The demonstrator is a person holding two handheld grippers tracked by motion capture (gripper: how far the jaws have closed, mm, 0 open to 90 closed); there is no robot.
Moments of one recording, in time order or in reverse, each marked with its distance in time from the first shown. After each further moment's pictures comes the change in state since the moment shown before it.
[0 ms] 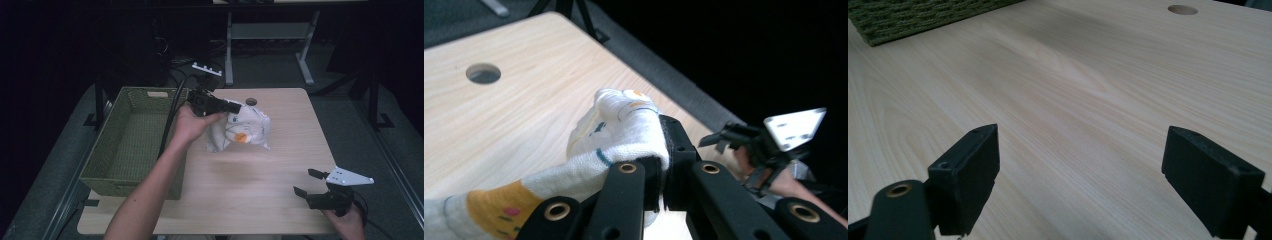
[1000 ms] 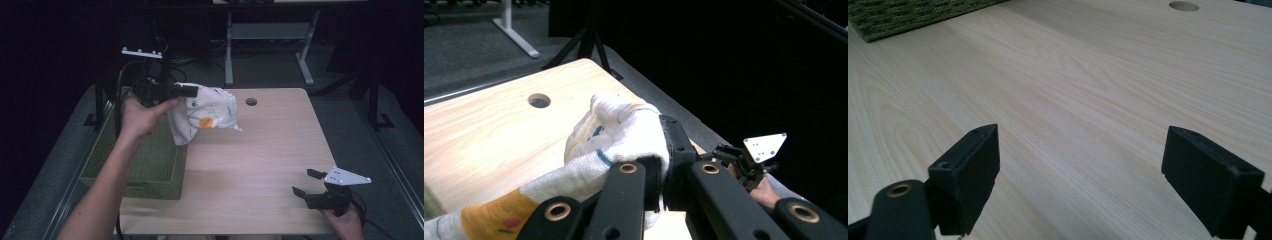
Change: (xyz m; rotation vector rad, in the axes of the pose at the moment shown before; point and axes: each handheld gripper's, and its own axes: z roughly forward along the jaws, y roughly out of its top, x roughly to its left) left arm 0.006 -0.006 -0.123 -0.173 0.034 -0.017; right arm 0.002 0.000 0.003 0.014 -0.005 -0.003
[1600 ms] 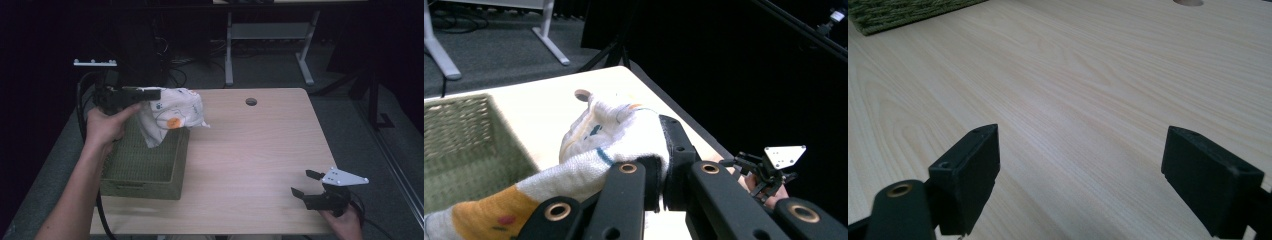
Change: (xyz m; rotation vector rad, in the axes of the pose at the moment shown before) left arm 0.040 -0.030 -0.069 -0.088 0.078 -0.079; right arm 0.003 -0.001 0.003 0.016 -0.002 -0.008
